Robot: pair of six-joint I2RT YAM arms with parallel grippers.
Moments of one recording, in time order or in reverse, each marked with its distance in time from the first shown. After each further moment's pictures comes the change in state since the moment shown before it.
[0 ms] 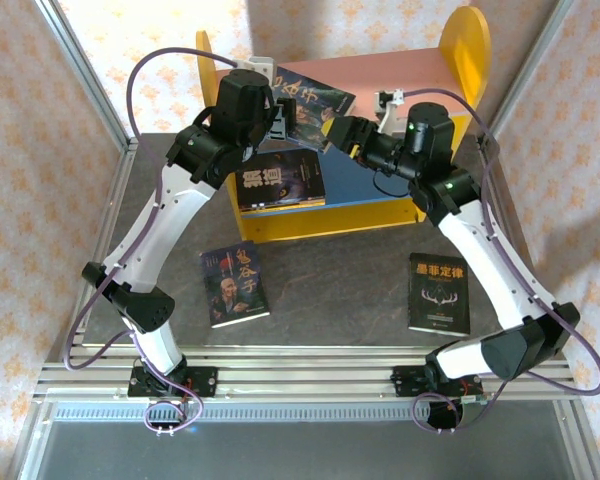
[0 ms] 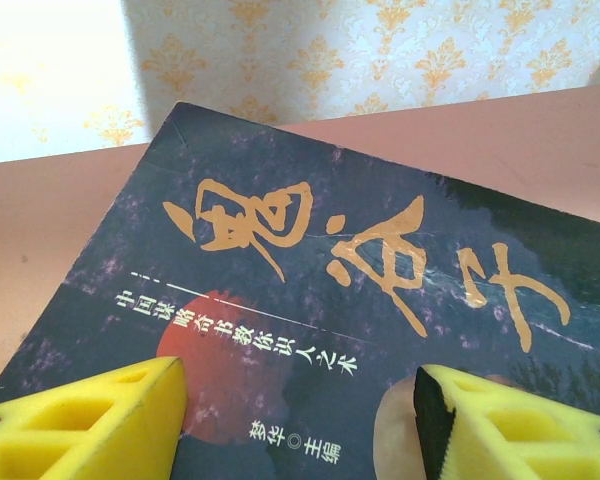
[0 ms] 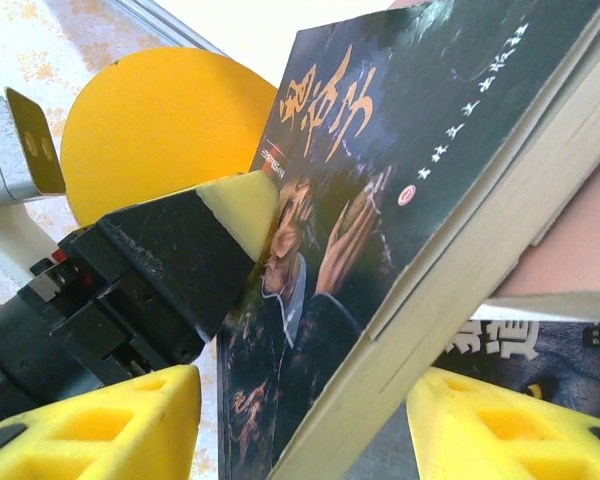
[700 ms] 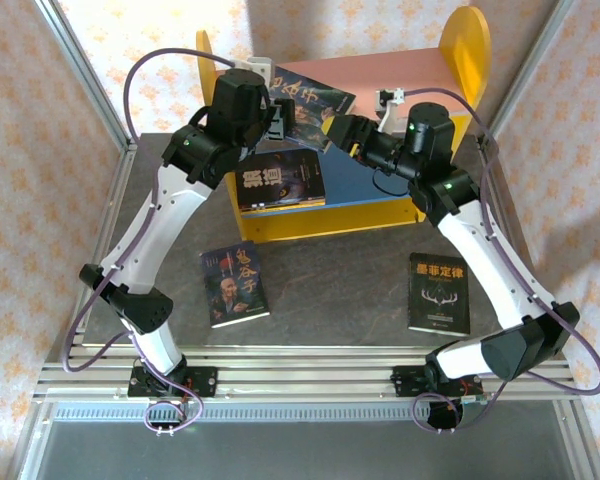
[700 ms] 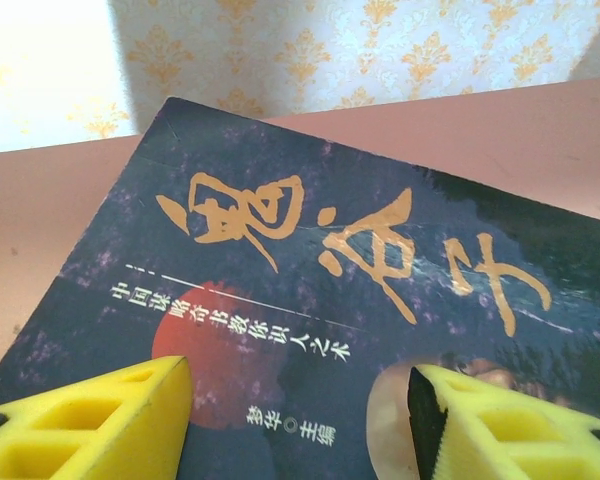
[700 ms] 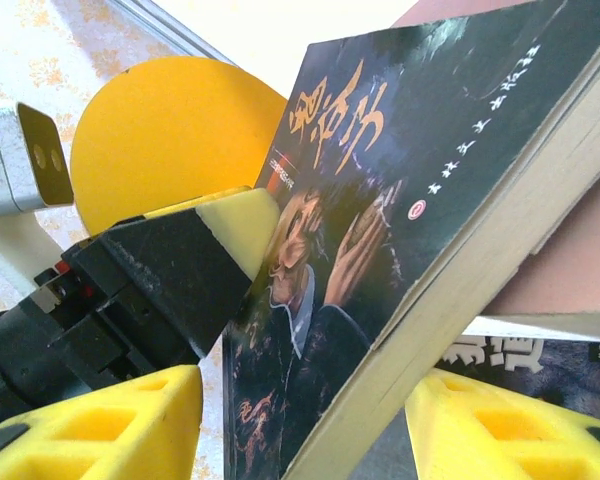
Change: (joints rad) left arm 0.007 -0.017 -0.011 -0.014 0.062 -0.013; right arm -0.002 0.007 0.003 0.034 0.006 0.002
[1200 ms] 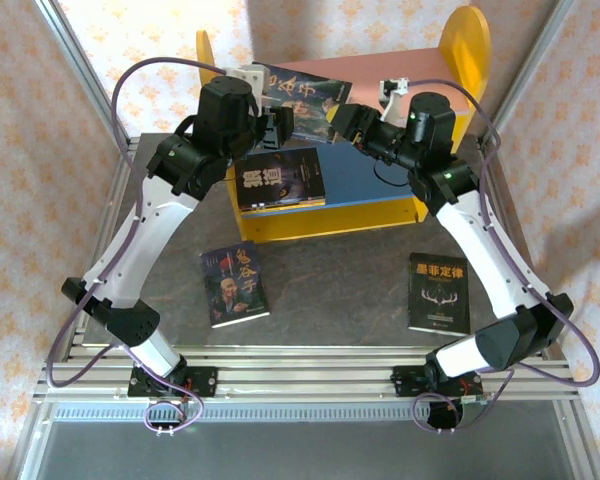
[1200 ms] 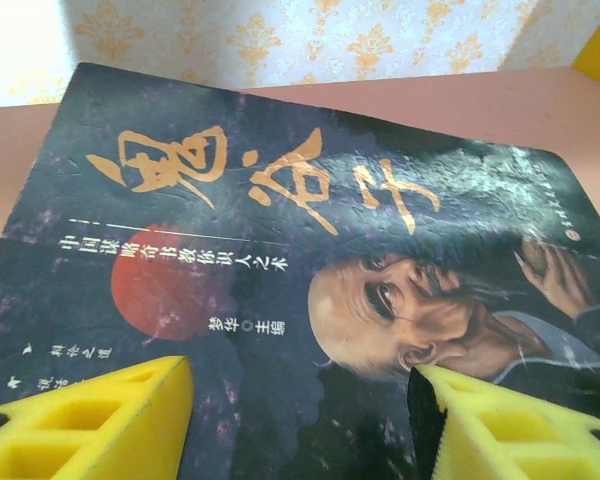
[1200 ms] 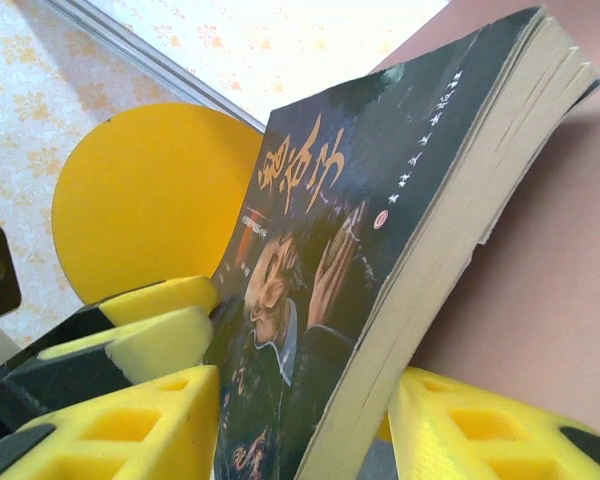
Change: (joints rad) left arm 0.000 -0.101 -0.108 0.022 0.108 -0.041; right arm -0.028 0.061 0.073 -0.009 0.021 0.007
